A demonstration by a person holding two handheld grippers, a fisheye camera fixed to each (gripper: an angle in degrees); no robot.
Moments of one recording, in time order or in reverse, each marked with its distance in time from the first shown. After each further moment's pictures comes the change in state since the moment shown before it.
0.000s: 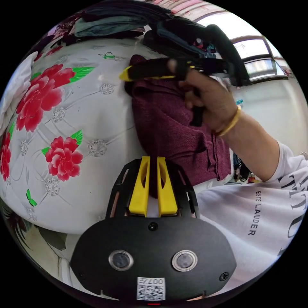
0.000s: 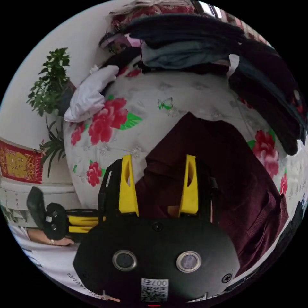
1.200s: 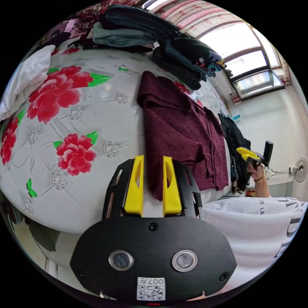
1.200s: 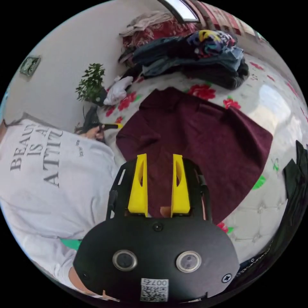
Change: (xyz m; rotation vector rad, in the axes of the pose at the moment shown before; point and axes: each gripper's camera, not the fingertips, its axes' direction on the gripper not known) left arm -0.032 0.036 -0.093 0.148 0.014 -0.057; right arm 0.112 0.290 -0.200 0.130 -0.190 -0.013
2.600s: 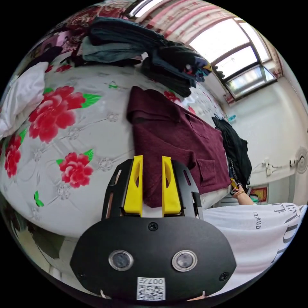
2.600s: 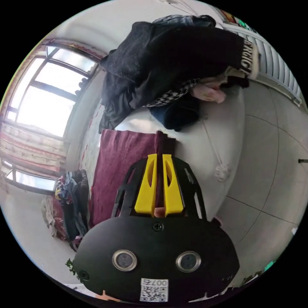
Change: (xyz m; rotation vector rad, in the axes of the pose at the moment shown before) left arm 0.039 0.012 -0.070 0.078 -0.014 0.054; right arm 0.243 0.495 -0.246 0.972 0.290 1.502
